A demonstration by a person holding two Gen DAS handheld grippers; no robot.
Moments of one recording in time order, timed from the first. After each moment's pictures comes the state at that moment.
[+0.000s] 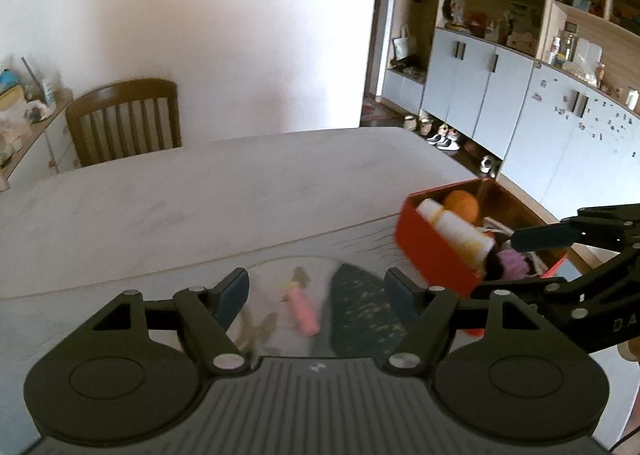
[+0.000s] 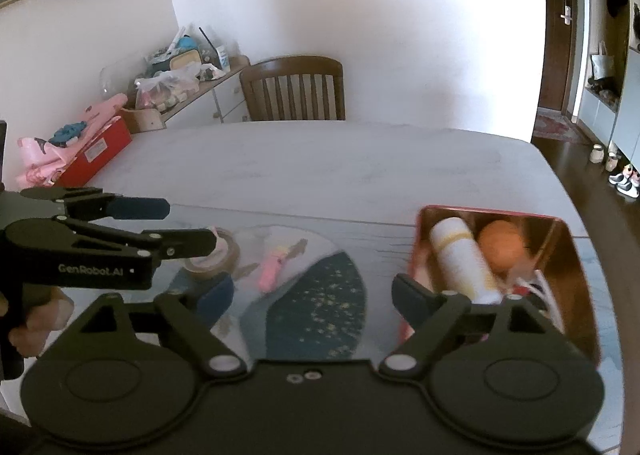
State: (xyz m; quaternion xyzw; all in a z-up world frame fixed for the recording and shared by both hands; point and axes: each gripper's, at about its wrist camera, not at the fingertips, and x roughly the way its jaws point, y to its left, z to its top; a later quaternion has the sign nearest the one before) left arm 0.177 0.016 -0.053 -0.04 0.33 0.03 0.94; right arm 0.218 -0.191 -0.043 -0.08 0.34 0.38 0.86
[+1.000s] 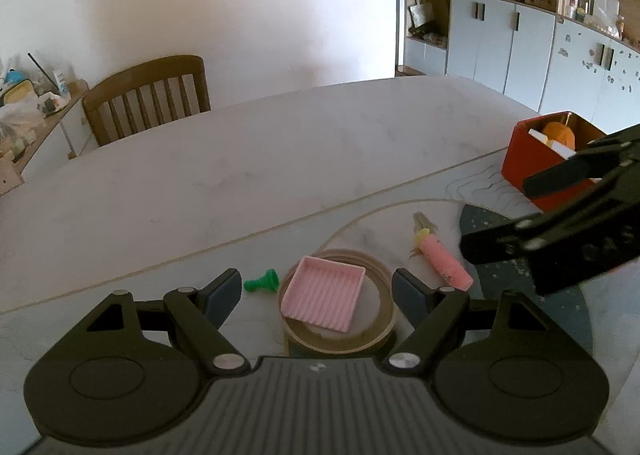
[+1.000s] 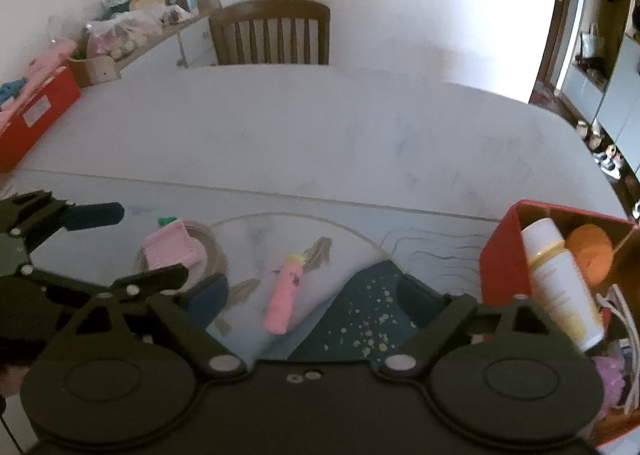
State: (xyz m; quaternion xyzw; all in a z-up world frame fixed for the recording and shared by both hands) left arm 0.204 0.093 -0.139 0.01 0.36 0.05 0.93; right arm 0.260 -0.074 -0.108 -0.13 0.41 0.32 0.85
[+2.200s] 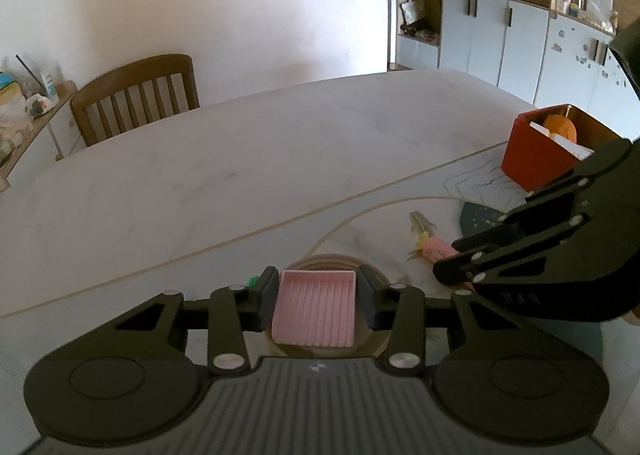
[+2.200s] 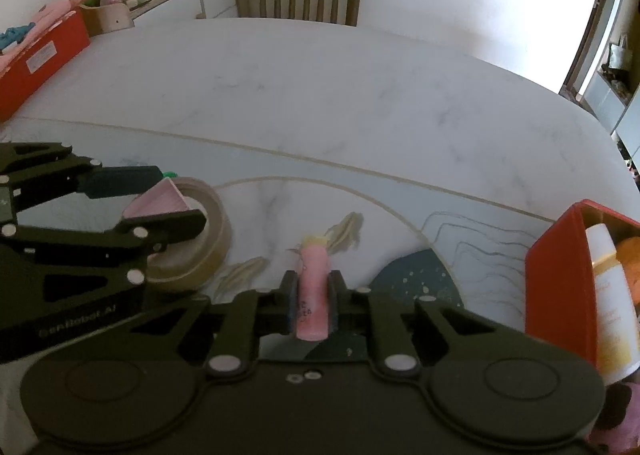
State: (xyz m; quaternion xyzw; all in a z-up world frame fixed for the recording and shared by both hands) left arm 0.216 0.094 -0.147 0.02 0.36 0.04 0.93; right arm 0.257 -0.054 -0.136 -0.18 0.42 0.34 0.82
